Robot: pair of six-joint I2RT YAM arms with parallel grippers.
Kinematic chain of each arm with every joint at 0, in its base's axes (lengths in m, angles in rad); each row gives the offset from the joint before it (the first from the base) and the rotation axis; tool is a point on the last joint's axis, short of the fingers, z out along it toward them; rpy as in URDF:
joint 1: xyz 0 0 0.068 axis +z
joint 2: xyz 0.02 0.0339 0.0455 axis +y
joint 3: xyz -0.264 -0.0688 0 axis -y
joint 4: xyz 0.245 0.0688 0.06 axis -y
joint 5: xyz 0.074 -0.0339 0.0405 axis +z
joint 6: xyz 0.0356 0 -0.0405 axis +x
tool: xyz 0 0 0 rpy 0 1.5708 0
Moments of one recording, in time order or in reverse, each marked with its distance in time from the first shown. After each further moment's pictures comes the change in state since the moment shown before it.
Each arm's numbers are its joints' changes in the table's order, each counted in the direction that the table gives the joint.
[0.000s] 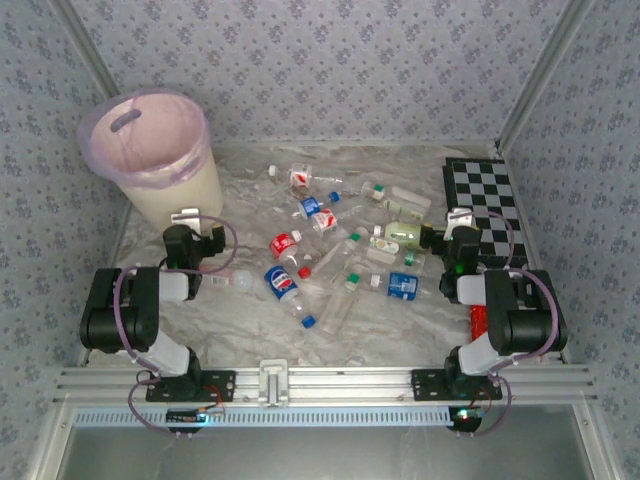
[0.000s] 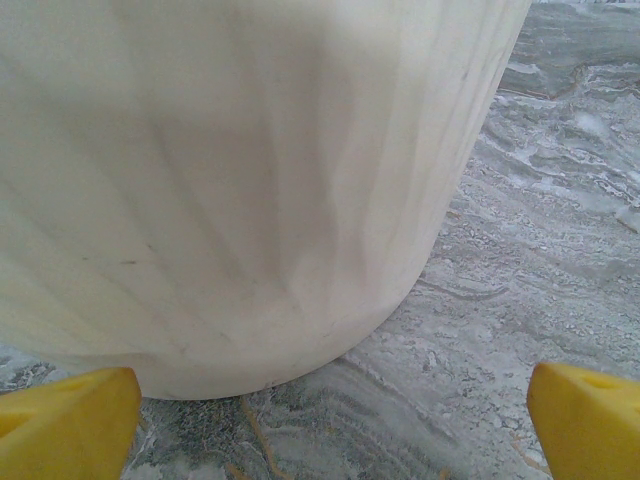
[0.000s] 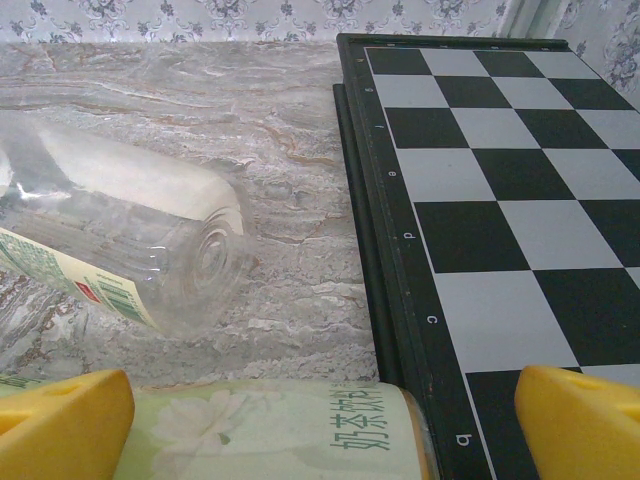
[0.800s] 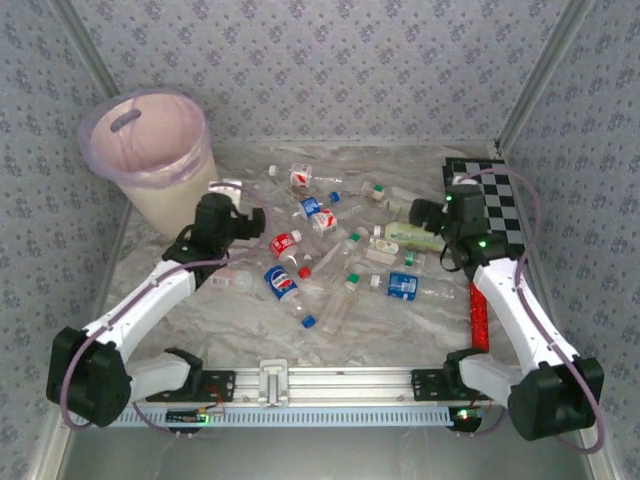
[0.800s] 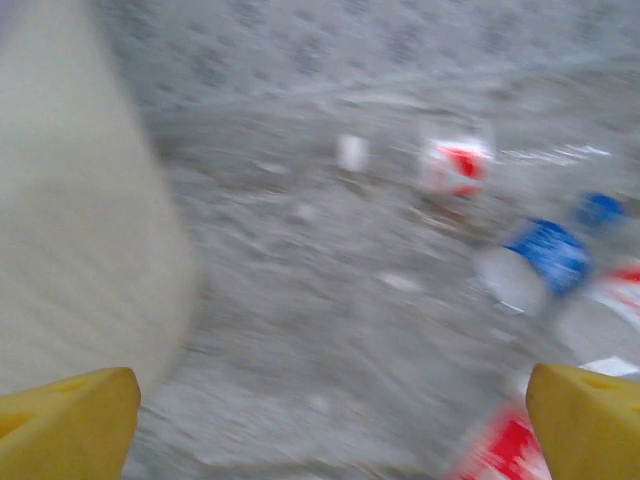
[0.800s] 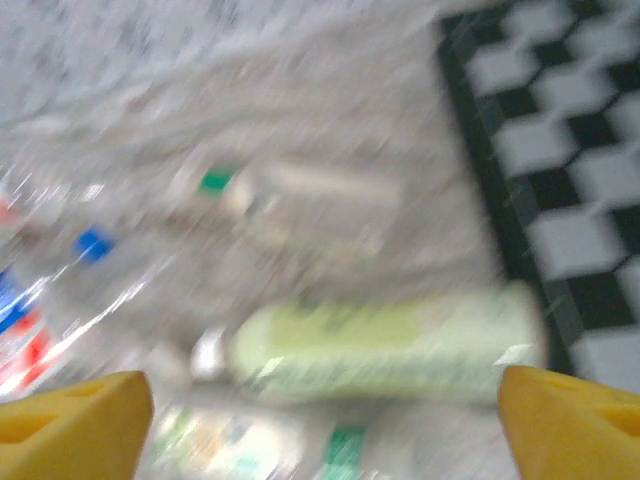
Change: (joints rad) left arm -0.487 -0.382 0.427 -0.903 0.166 -0.138; right arm 0.262 -0.434 0.558 -1.300 0.023 0.435
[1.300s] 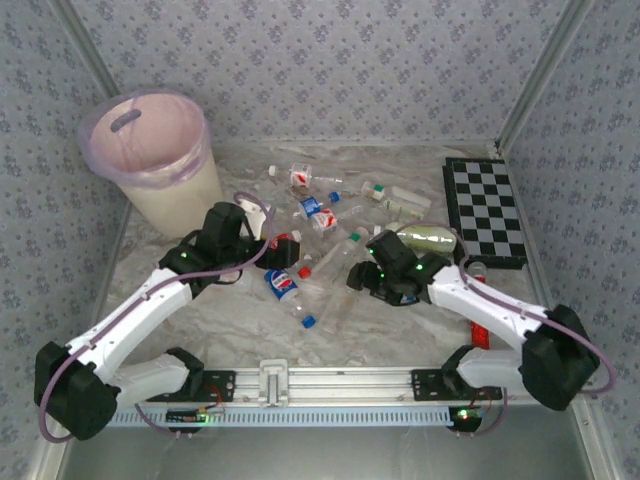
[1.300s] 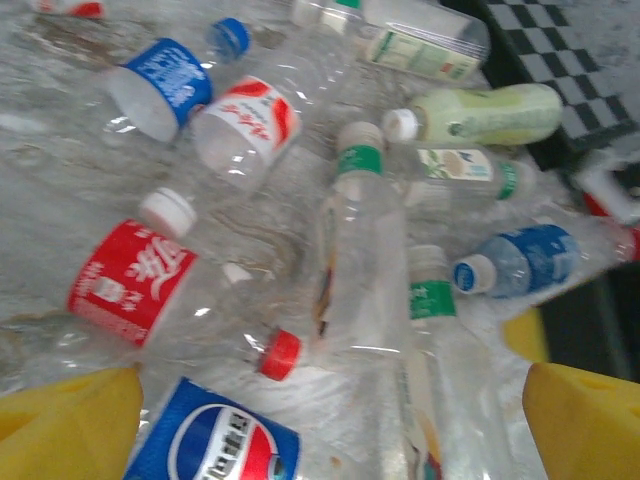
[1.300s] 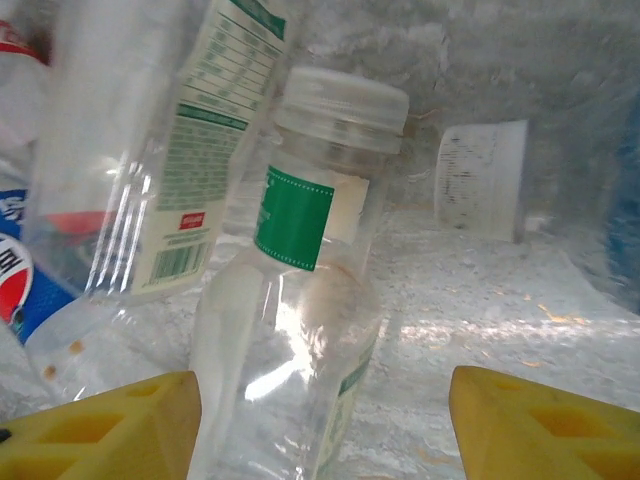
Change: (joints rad) left arm -0.104 -0.075 0.037 -0.235 -0.526 -0.178; right arm 0.454 0.178 -0.154 -0.038 0.232 0.585
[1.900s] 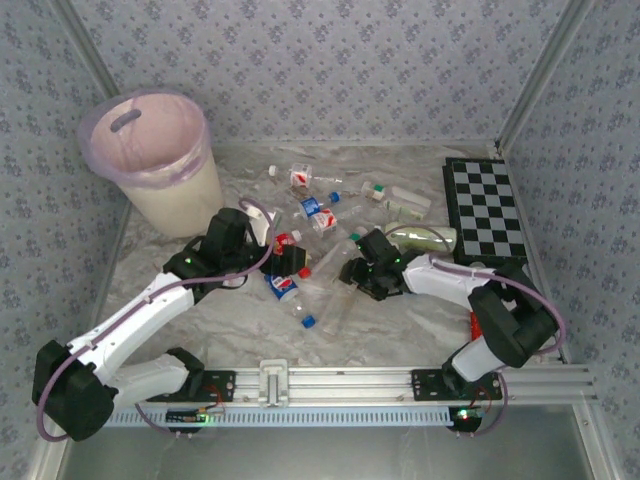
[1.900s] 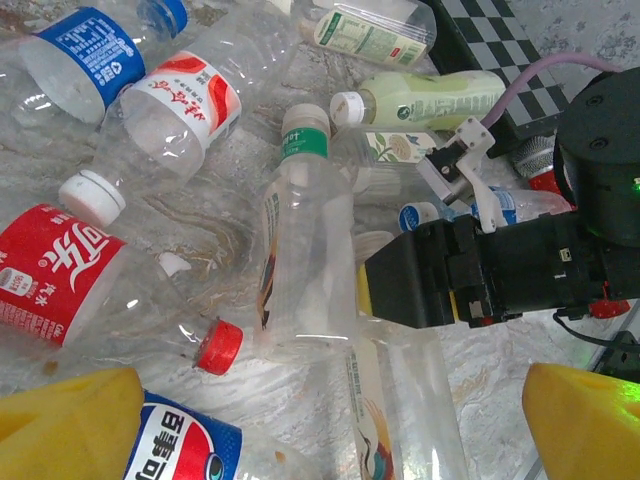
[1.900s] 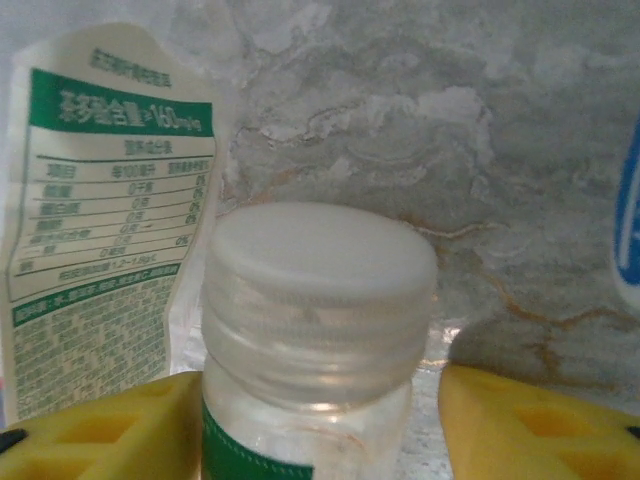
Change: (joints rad) left arm -0.035 -0.010 -0.049 0.068 -0.044 -0.052; right arm -0.046 0.253 -0.026 0.266 0.026 0.057
